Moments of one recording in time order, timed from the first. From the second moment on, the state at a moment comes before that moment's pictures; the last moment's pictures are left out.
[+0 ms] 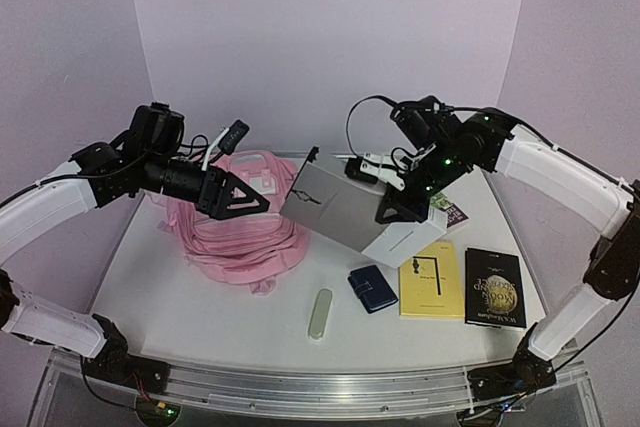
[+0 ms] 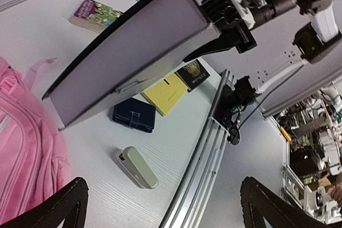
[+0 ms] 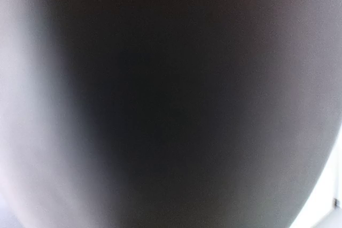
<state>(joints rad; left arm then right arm) -0.67 1.20 1.16 -0.53 0.70 -0.22 0.79 1.59 1.60 -1.06 -0.14 -0.53</state>
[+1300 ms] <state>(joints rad) -0.52 1.24 1.12 -0.42 0.74 -0.28 0.82 1.64 1.65 -1.01 -0.08 -0.51</state>
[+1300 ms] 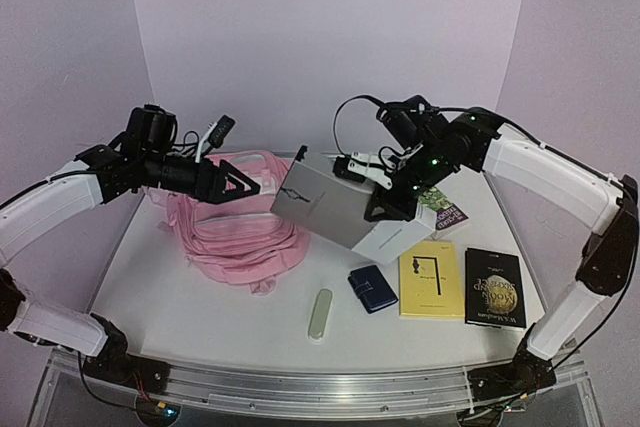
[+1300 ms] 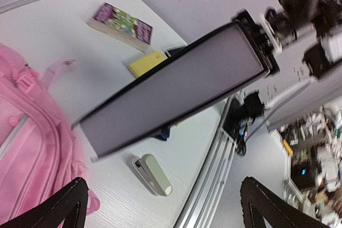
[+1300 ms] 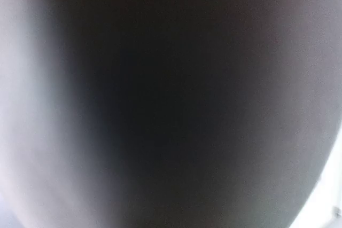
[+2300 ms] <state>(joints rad) -0.43 1.45 1.07 0.27 0.89 -1.23 1.11 1.70 1.13 0.58 0.77 -1.44</state>
